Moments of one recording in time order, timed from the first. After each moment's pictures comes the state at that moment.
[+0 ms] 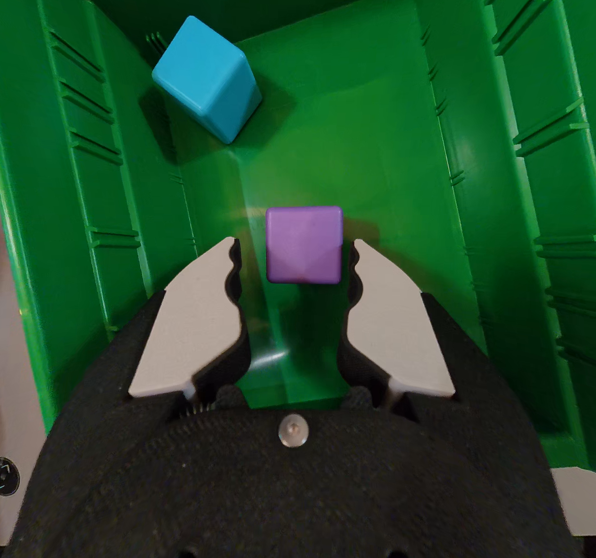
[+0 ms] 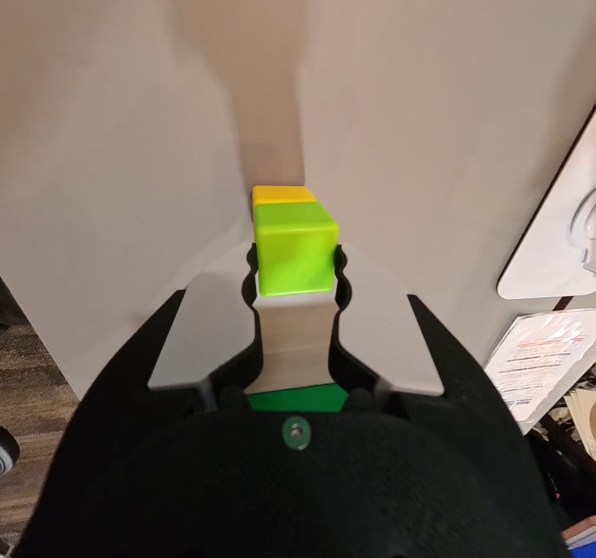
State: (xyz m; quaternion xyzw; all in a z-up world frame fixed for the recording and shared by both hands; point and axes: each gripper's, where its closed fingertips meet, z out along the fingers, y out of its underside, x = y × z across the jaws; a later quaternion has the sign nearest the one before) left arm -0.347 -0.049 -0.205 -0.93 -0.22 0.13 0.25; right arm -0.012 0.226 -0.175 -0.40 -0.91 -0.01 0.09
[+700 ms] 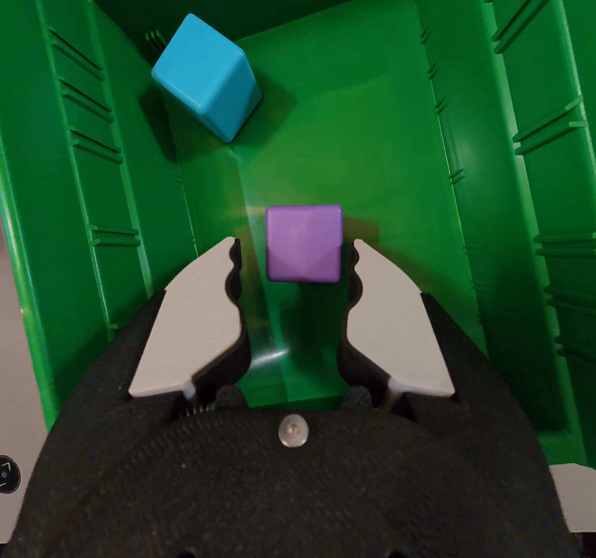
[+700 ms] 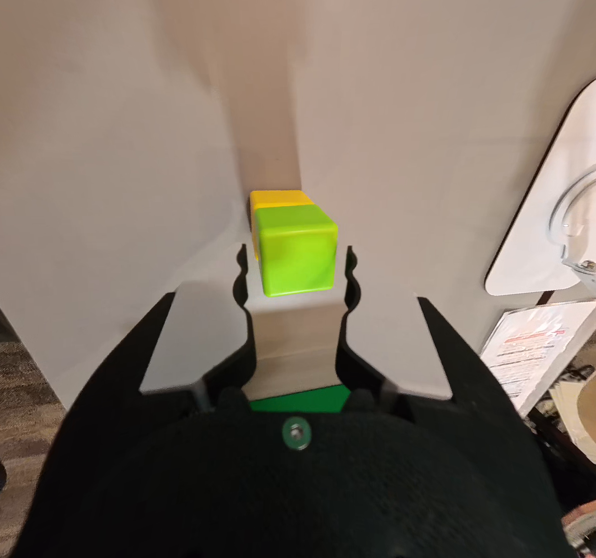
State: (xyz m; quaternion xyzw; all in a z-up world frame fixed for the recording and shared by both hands) left arm -0.347 -0.050 -0.205 -0.93 -0.22 0.13 0.25; right arm -0.014 0.223 -0.173 -0.40 -0.91 -0.01 0.12
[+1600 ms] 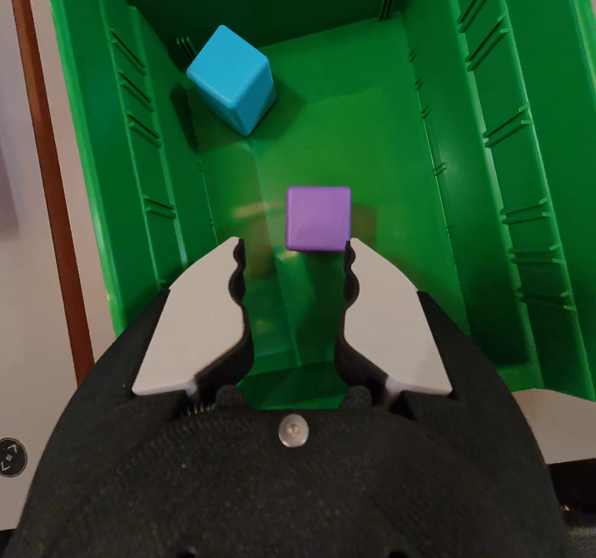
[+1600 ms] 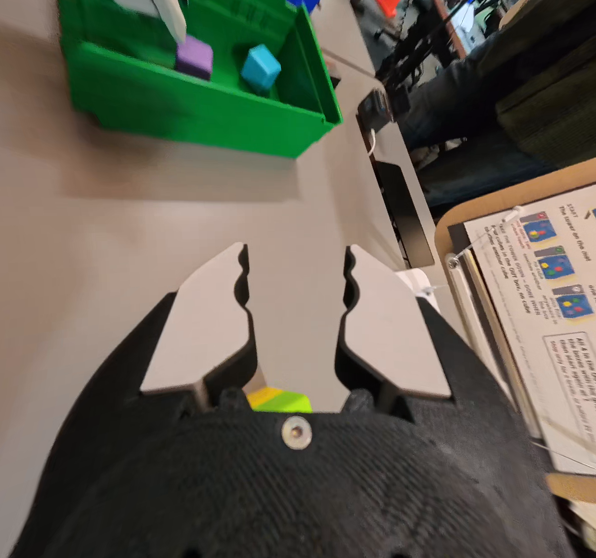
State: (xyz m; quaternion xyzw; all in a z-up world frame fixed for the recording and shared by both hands) left arm -0.345 -0.069 -0.179 -0.93 -0.23 0.10 0.27; right arm -0.100 0.129 -0.063 -0.37 -0.79 0.22 0.44
